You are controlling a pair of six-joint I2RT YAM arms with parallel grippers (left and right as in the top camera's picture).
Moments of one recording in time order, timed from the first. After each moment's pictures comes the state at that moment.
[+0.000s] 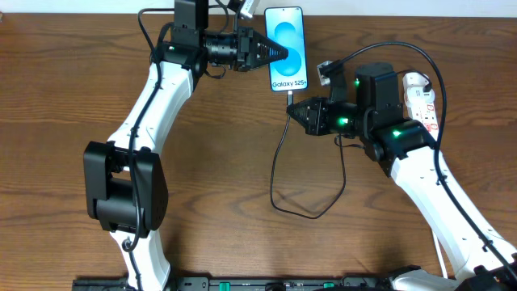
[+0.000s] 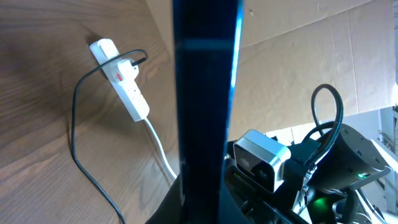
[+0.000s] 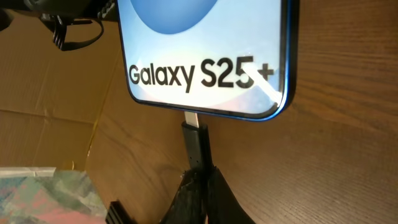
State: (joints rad) left arm -0.21 2.00 1.69 -0.22 1.33 -0.63; right arm 0.32 1.43 1.11 -0.35 -0.66 0.47
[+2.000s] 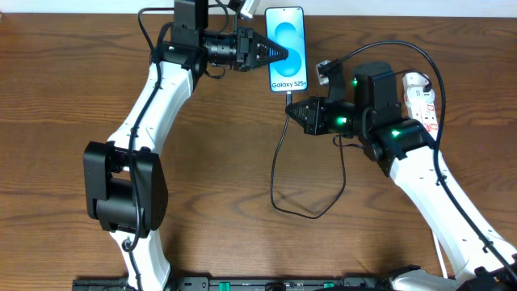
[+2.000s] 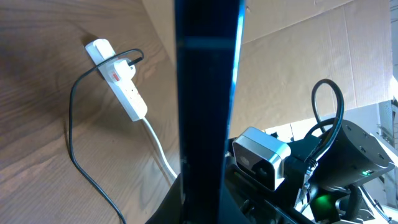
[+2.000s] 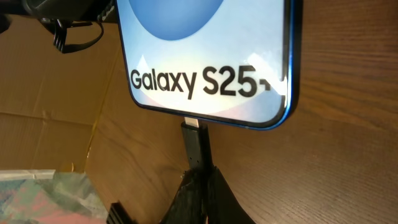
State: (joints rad) left arm -0.21 2.00 1.69 -0.22 1.34 -0.62; right arm 0.34 1.43 1.12 -0.36 -0.64 0.49
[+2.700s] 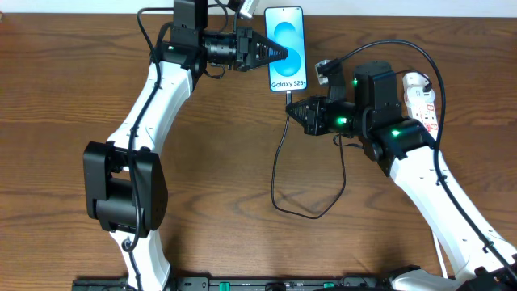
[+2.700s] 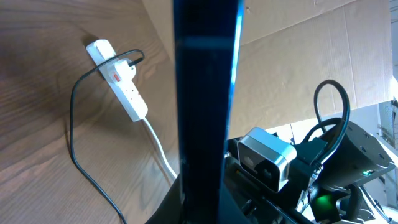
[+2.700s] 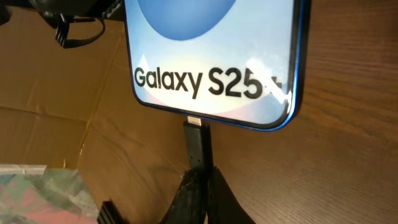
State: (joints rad) left arm -0.21 2.00 1.69 -0.22 1.34 -0.62; right arm 0.33 1.43 1.13 -0.36 -0.63 0.44
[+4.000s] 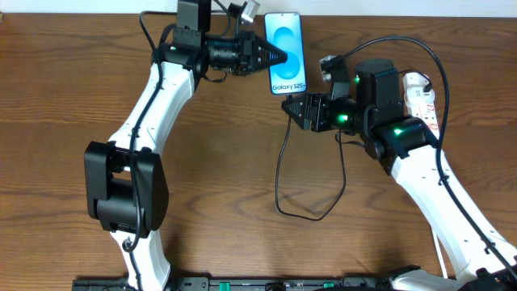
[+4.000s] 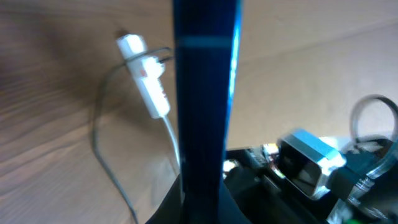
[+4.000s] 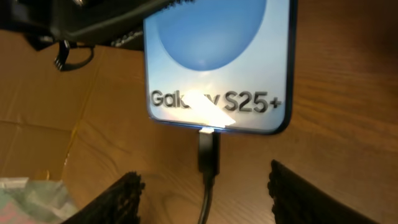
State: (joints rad) left arm -0.22 2.00 1.69 -0.36 1.21 -0.57; right arm 0.33 1.43 1.15 -0.40 -0.57 0.43
